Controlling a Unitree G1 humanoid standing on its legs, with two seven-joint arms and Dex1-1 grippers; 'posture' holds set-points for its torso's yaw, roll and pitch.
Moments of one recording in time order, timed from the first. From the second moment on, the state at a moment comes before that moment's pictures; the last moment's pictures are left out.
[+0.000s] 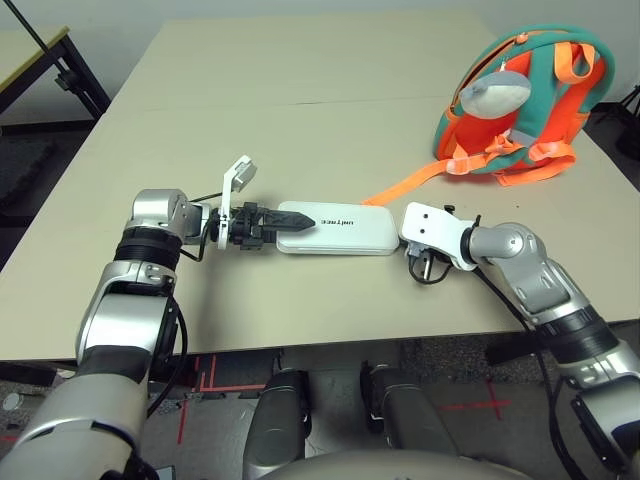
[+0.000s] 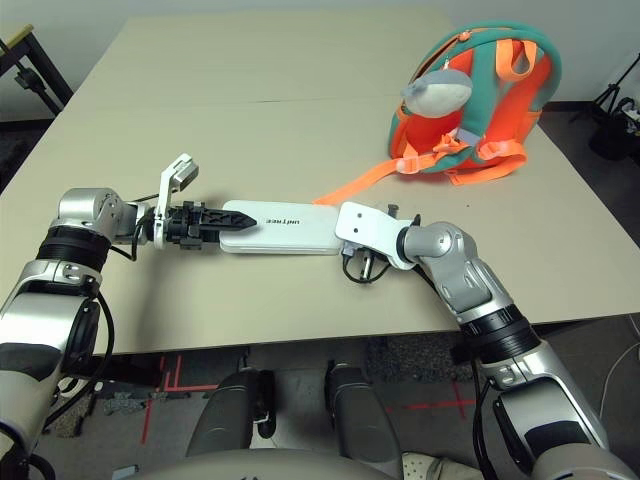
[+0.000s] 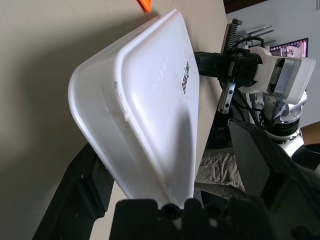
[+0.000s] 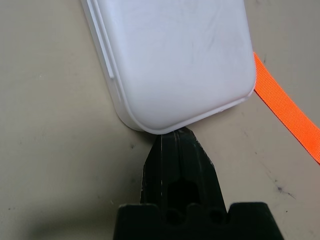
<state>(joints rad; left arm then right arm) -0.90 0.53 -0.08 0.75 -0.45 1.28 -1.26 -0.46 -0.56 0.29 0.03 -0.21 0.28 0.93</state>
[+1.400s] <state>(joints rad) -0.96 0.44 0.27 0.47 -0.59 1.16 -0.98 -0.32 -0.64 -0.41 0.00 0.18 0.53 0.65</state>
